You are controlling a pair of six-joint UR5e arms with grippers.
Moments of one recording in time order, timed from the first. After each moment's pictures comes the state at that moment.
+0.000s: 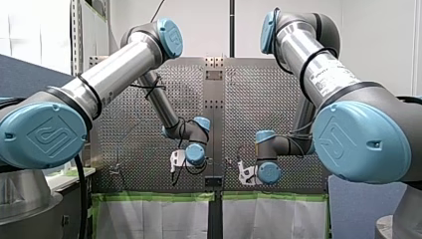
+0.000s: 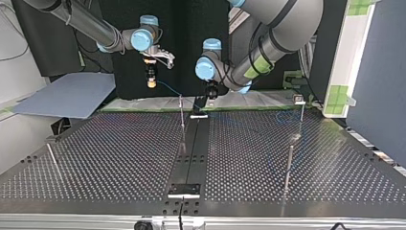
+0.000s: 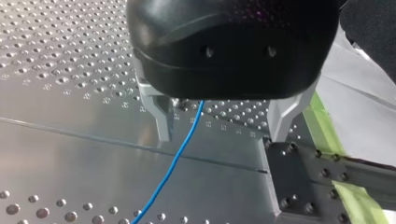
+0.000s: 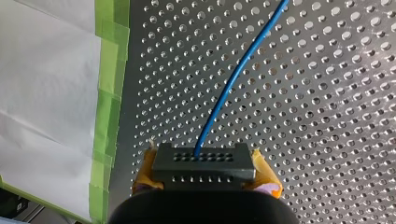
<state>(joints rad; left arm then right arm) -0.54 -2.44 -1.57 -2.63 -2.04 -1.72 2.08 -0.72 1.85 -0.87 1.80 1.40</state>
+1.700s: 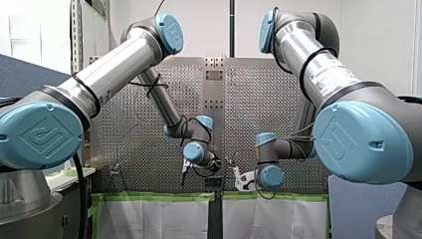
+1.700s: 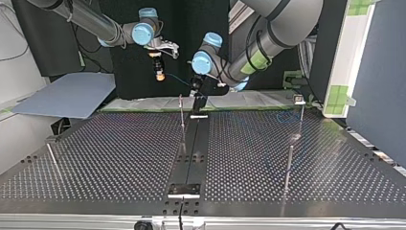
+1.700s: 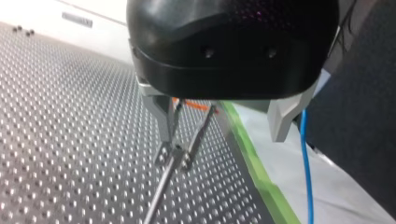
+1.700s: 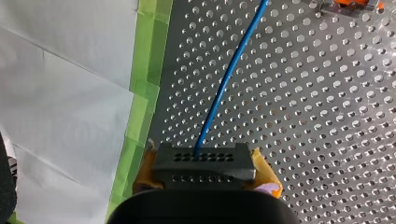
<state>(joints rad) -0.57 -2.41 -1.60 -2.64 -1.71 -1.63 2.09 -0.73 1.91 -0.87 1.66 1.37</state>
